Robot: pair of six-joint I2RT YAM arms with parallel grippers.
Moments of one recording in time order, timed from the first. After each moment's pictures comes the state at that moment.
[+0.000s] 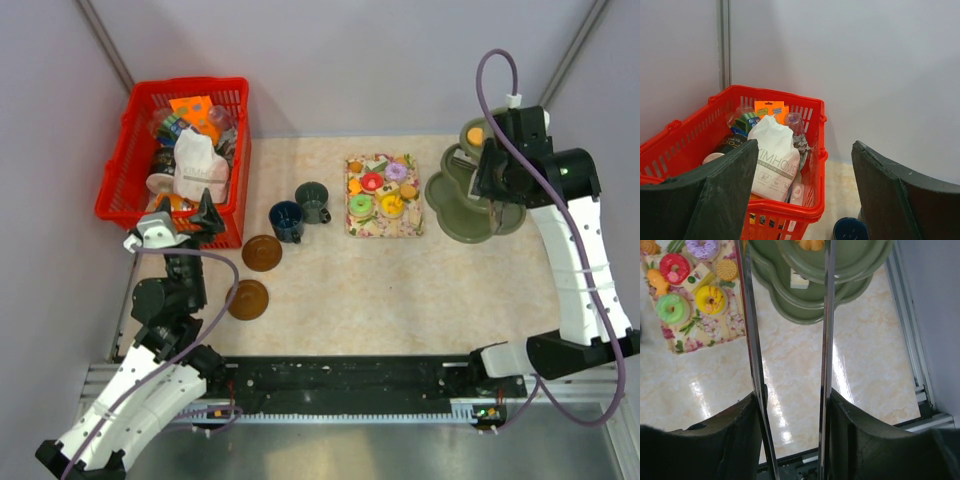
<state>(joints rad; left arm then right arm) -0.55 0.49 0.59 0.44 -0.64 0.16 0.25 1.37 1.89 -1.36 0.40 0.38</state>
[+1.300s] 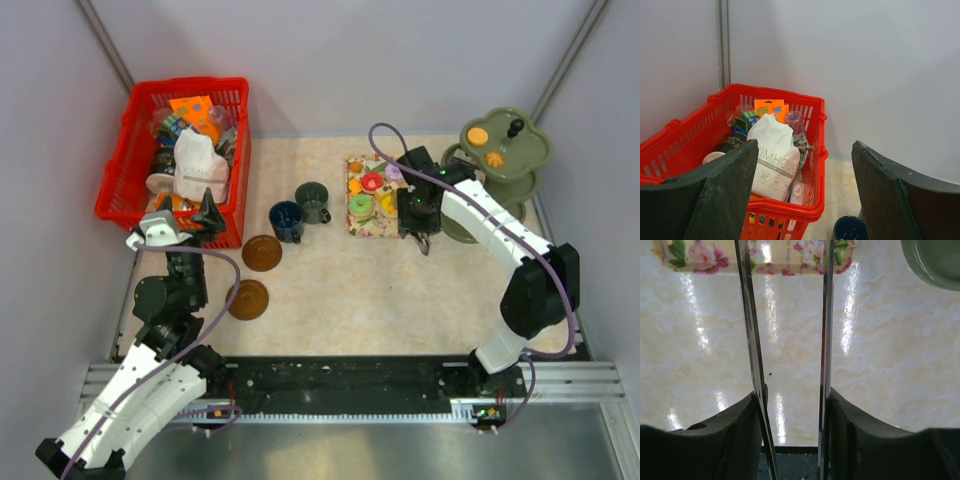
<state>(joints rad) -0.55 0.51 0.59 0.44 -0.64 0.16 0.47 1.63 1.49 -1.07 0.17 0.42</state>
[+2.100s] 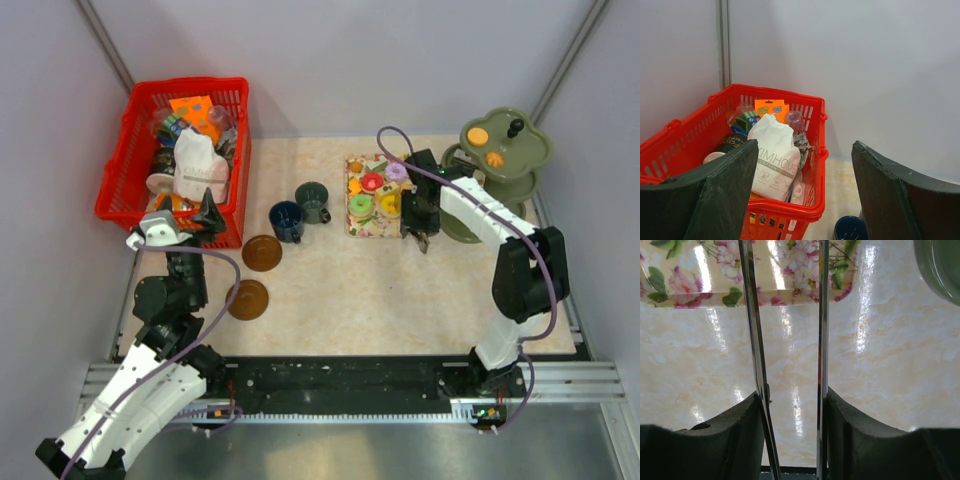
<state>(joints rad) -0.55 0.51 0.59 0.44 -0.64 0.16 0.36 1.74 1.43 -0.93 0.08 0.42</state>
